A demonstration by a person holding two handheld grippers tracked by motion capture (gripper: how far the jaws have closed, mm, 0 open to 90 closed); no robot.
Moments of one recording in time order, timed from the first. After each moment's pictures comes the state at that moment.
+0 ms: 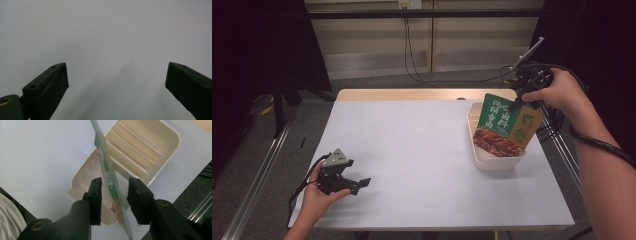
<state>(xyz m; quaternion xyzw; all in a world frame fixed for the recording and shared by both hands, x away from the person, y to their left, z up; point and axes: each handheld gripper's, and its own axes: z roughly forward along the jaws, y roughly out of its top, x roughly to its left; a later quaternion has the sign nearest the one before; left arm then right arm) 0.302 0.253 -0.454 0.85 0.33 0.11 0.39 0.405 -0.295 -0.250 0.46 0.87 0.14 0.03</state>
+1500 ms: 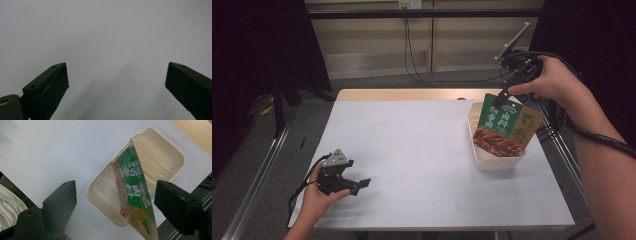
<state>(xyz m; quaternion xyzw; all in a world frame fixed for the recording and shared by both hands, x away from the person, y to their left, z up) 0.302 0.253 -0.454 0.85 0.33 0.11 0.39 0.395 -0.245 -0.213 0.43 0.89 0.13 0.04</state>
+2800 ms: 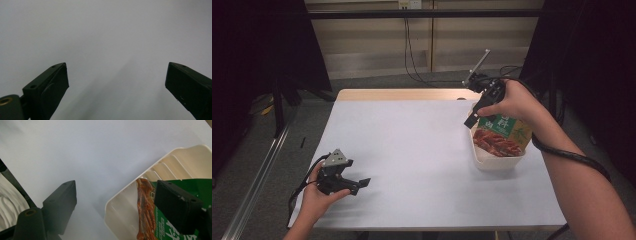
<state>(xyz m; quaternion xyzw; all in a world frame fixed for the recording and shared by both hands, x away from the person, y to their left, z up) 0.301 0.253 -0.454 0.85 0.33 0.11 0.40 0.395 -0.185 -0.267 0.37 0.92 0.14 0.02</state>
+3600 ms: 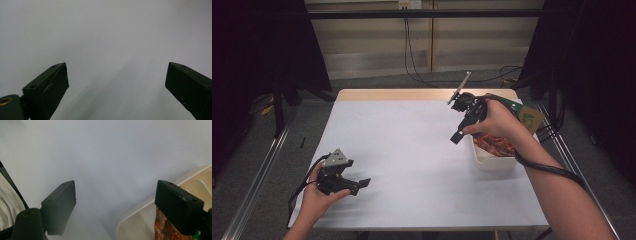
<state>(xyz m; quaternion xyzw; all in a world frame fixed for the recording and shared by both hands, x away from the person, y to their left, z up) 0.302 0.254 -0.454 0.85 0.32 0.11 0.39 0.389 -0.153 -0.319 0.33 0.93 0.15 0.00</state>
